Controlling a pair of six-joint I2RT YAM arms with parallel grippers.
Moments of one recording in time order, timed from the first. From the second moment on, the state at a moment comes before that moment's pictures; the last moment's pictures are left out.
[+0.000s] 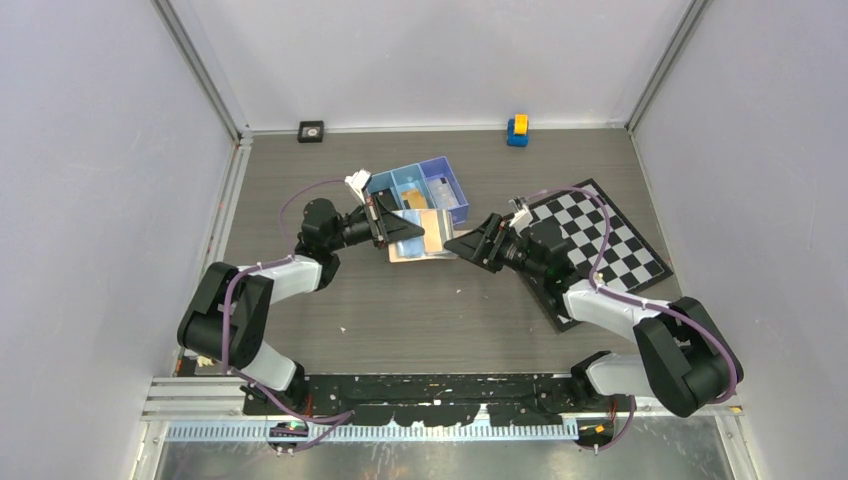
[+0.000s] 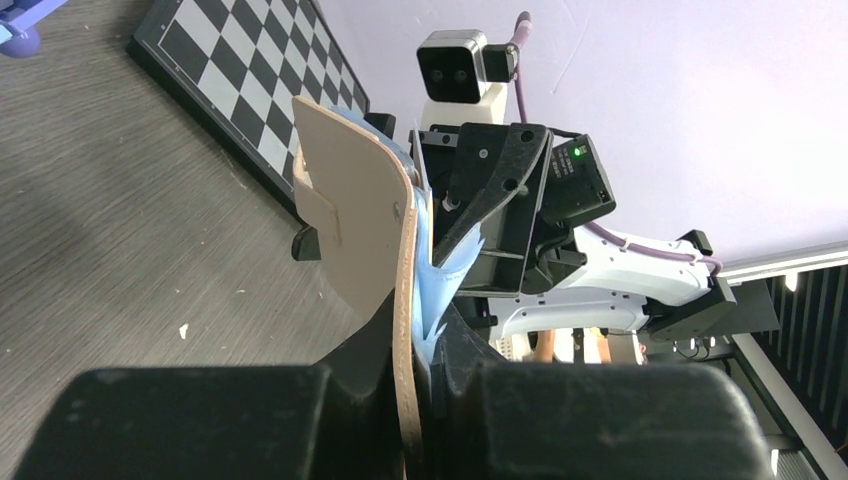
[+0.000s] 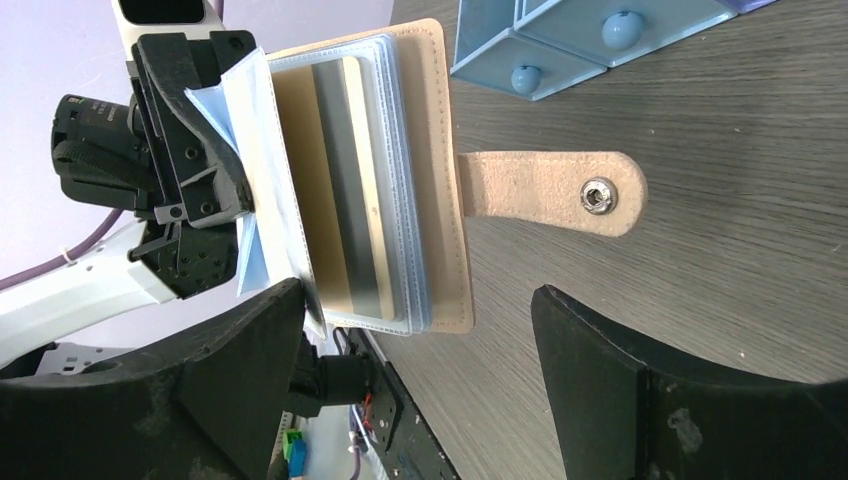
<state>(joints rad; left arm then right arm) -0.35 1.53 0.63 0.93 0.88 -1.21 0.47 1.28 0.45 0.63 -0.46 1.02</state>
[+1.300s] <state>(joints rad) -0.39 1.50 0.65 0.70 0.86 -1.04 0.48 1.26 0.46 0.64 -0.52 1.01</state>
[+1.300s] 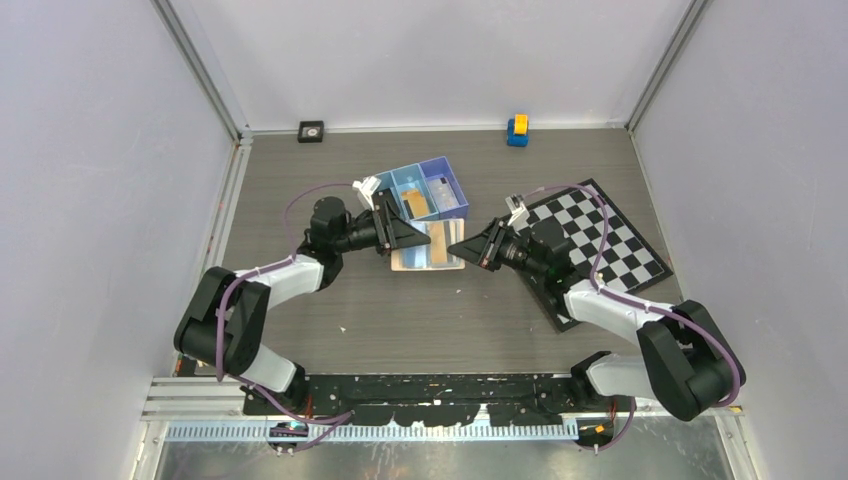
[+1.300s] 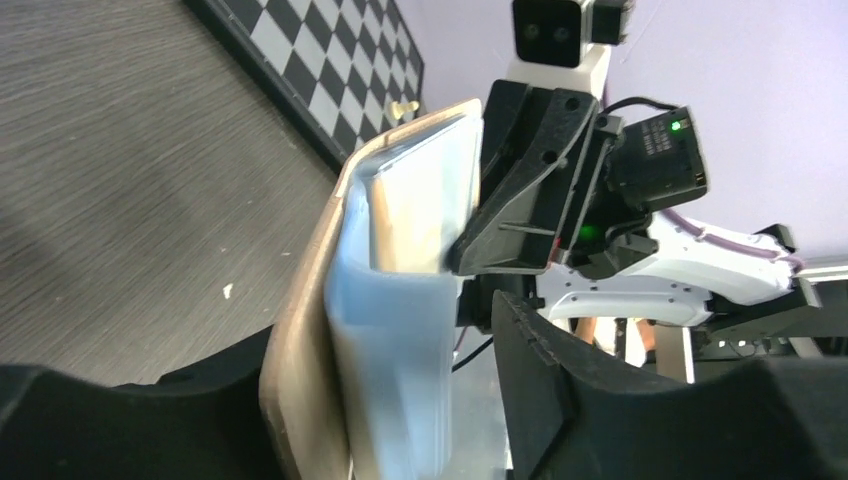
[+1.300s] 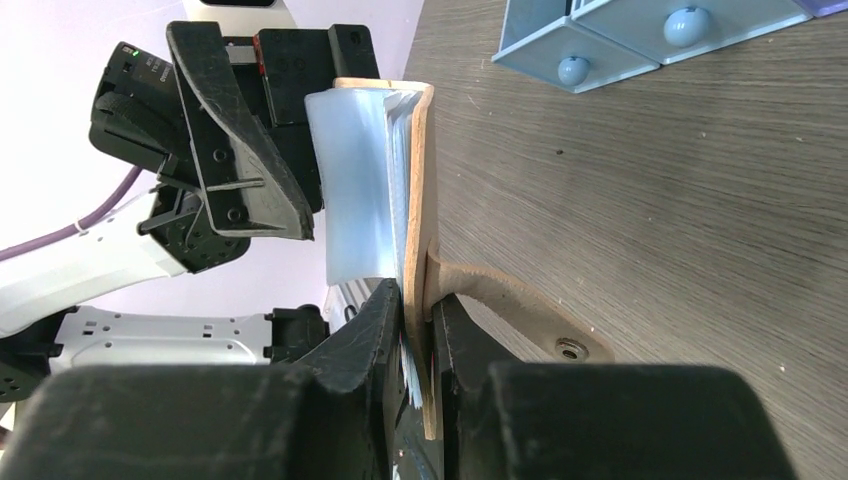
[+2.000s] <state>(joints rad) -0.40 1.45 0.72 0.29 0.70 -0.82 0.51 1.23 0.52 0.38 -0.41 0.89</state>
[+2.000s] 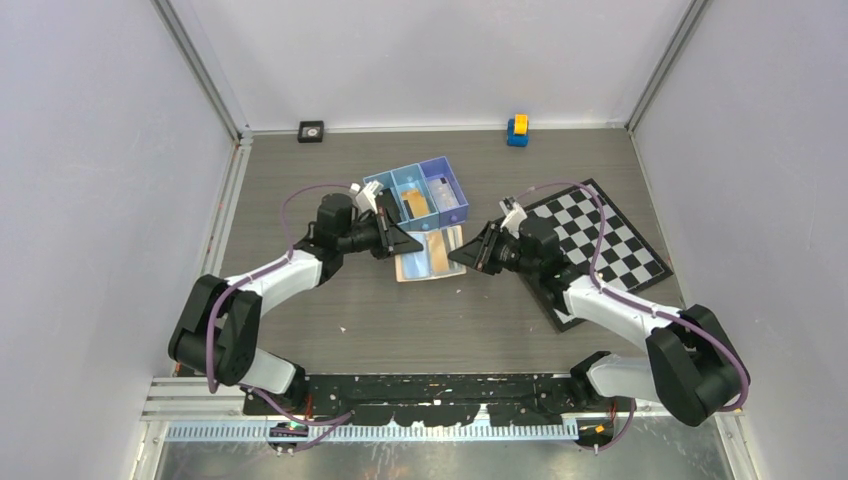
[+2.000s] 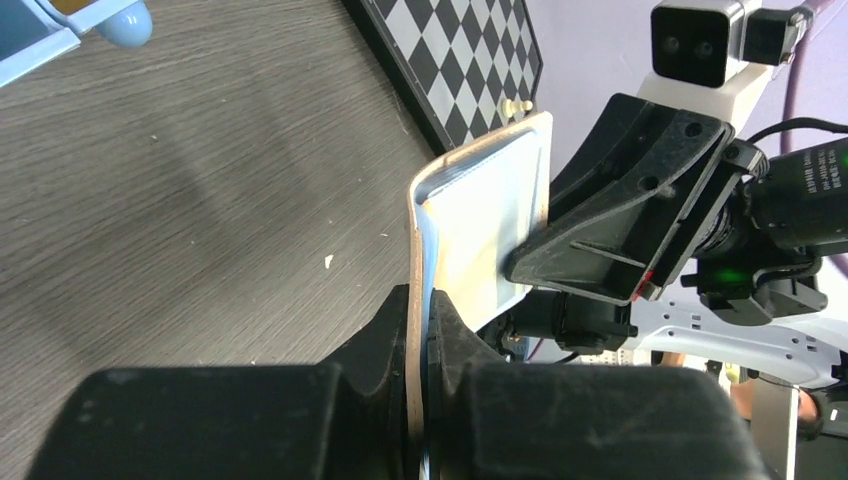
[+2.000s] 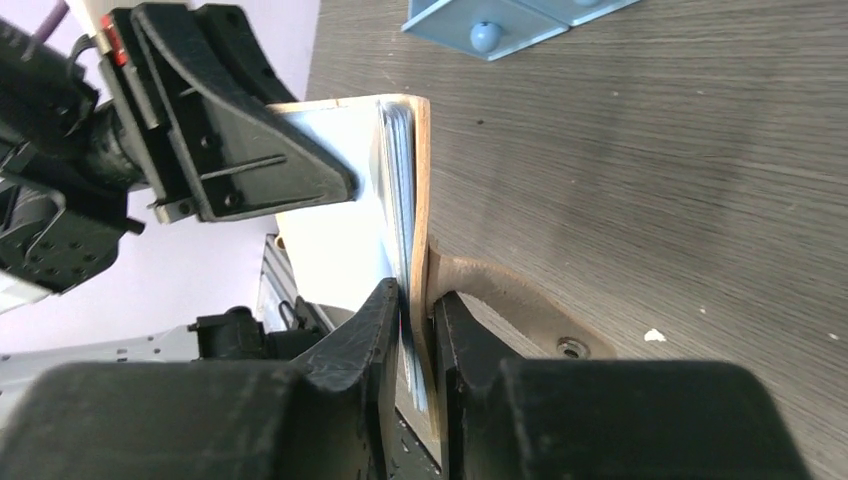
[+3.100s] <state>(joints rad) -0.40 1.43 0.69 0.51 0.81 -0.92 0.49 1.34 0.64 0.11 -0.26 0.82</state>
